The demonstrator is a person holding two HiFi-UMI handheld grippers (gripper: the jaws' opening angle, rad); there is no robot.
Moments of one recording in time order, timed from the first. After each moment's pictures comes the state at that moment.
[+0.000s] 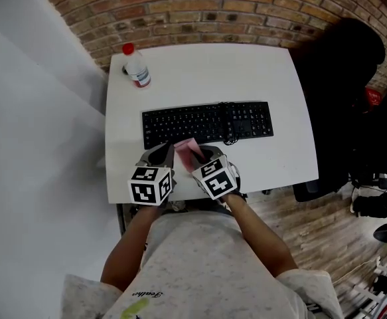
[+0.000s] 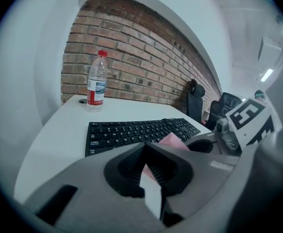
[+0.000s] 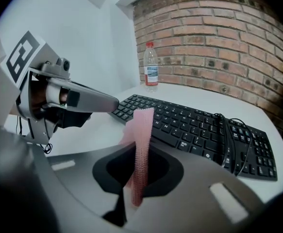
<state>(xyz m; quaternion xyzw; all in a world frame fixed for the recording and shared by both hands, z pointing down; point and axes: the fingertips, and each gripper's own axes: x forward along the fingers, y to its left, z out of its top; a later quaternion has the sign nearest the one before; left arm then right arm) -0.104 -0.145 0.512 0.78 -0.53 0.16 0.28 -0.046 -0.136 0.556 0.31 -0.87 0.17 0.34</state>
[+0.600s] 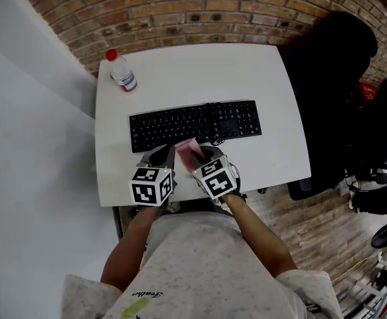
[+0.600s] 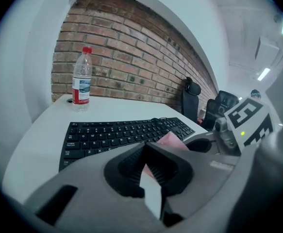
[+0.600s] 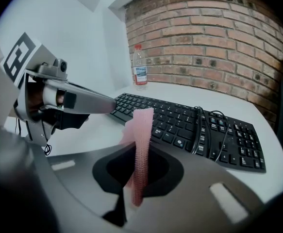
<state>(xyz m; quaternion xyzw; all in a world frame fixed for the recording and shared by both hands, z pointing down) -0.059 -0.152 0.512 0.80 -0.51 0.17 0.28 -0.001 -0.144 0.557 0.33 -0.86 0.18 0.33</state>
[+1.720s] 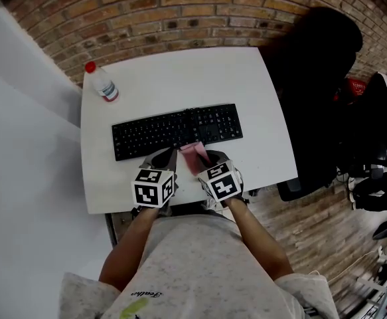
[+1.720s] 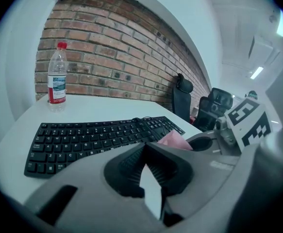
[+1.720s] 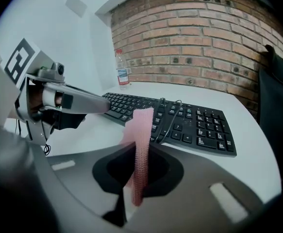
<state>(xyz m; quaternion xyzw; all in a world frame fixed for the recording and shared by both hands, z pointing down) 0.013 -0.161 0.513 0.82 -0.47 0.17 0.27 0.083 -0.152 0.556 0.38 -0.84 0.20 0.32</state>
